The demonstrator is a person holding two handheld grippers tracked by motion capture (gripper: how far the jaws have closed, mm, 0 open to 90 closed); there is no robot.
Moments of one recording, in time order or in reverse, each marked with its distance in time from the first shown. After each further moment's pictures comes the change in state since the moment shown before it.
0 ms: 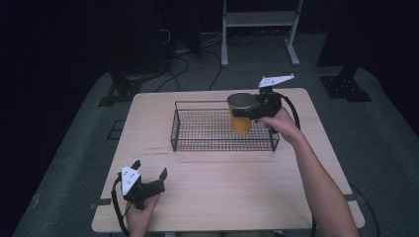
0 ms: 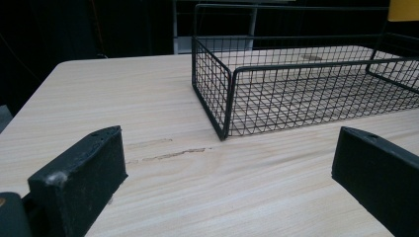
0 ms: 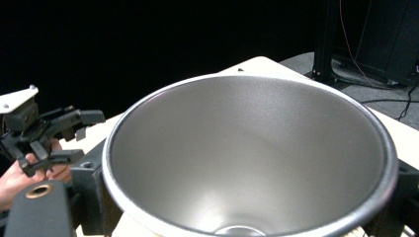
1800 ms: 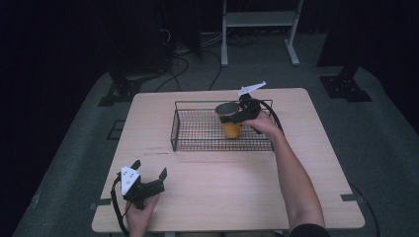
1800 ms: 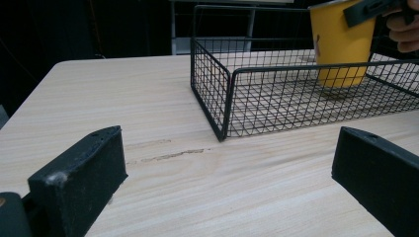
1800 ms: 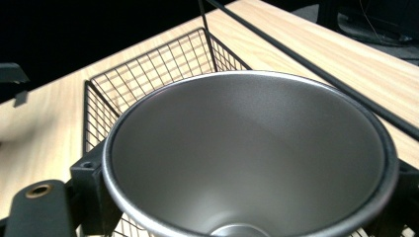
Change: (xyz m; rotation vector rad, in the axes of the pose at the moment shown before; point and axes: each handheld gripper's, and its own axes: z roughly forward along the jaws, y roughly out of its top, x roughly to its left) left arm 0.001 0.000 0.000 -0.003 -0.009 -0.006; right arm -0.054 -0.038 0.082 0.160 -0.012 0.008
